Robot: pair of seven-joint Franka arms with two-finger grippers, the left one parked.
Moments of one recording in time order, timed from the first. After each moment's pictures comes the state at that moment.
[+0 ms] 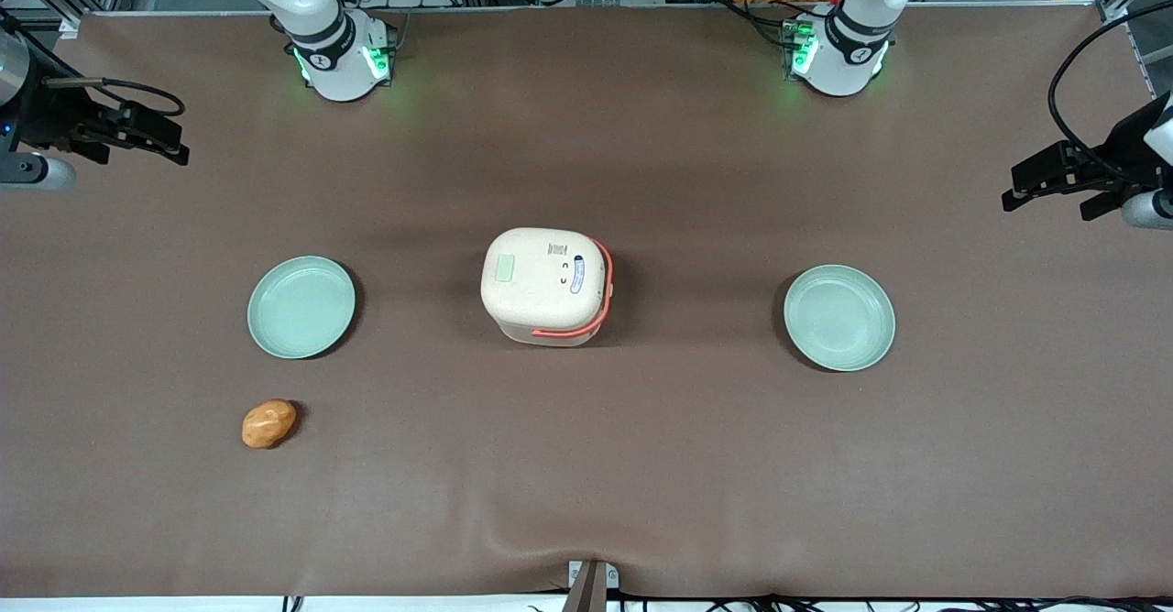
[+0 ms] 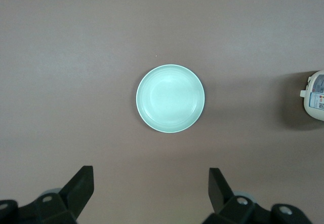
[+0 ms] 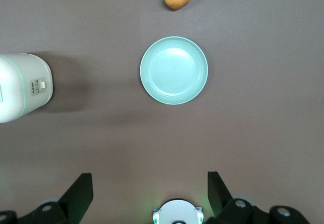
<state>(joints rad) 0.20 -0.03 -0.16 -1.53 0.03 1.36 0.09</state>
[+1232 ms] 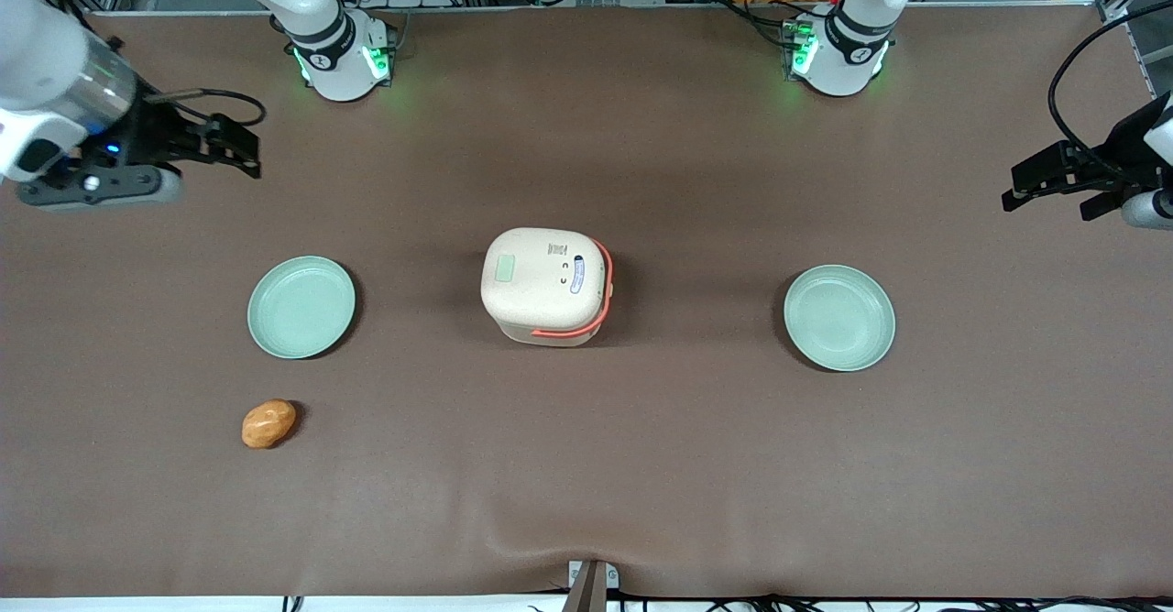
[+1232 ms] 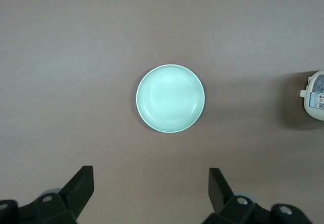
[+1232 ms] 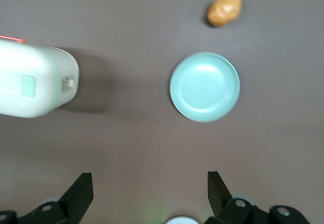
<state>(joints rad) 0.33 0.03 -0.10 -1.53 0.04 1.48 0.09</state>
